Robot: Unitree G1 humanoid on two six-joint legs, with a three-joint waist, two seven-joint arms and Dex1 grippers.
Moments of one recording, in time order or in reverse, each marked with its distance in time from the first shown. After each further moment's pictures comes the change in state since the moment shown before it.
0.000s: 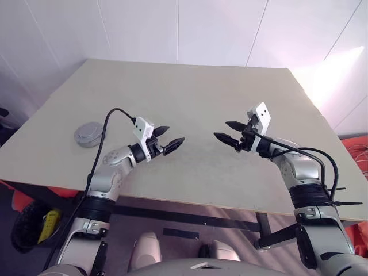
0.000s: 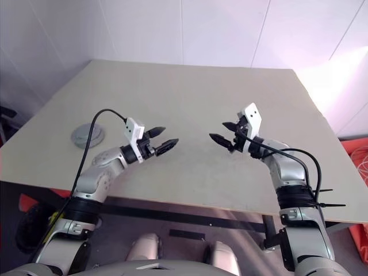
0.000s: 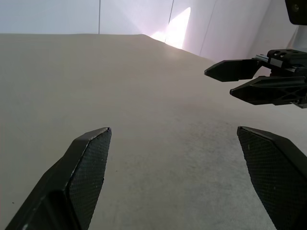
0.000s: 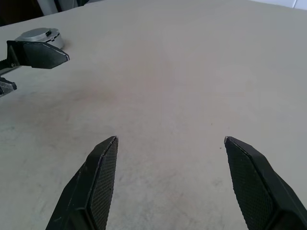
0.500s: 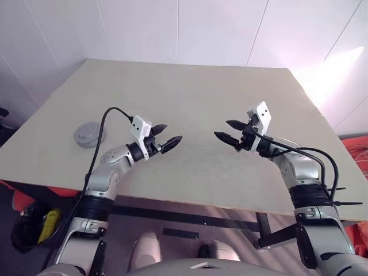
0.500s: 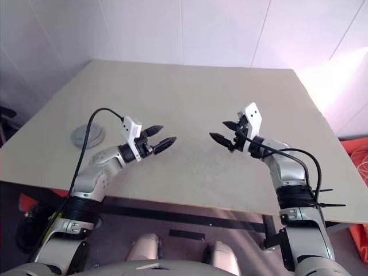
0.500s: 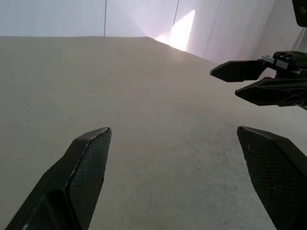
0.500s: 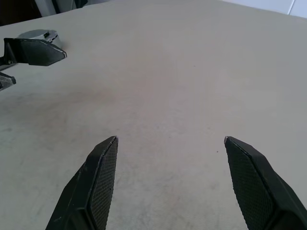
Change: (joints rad) left arm -0.004 0.009 0.010 0.000 -0.007 0.001 0.006; right arm 0.000 0.000 0.000 0.000 -0.002 -0.023 -0.001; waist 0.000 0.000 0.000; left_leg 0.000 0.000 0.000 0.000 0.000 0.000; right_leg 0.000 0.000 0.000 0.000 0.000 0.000
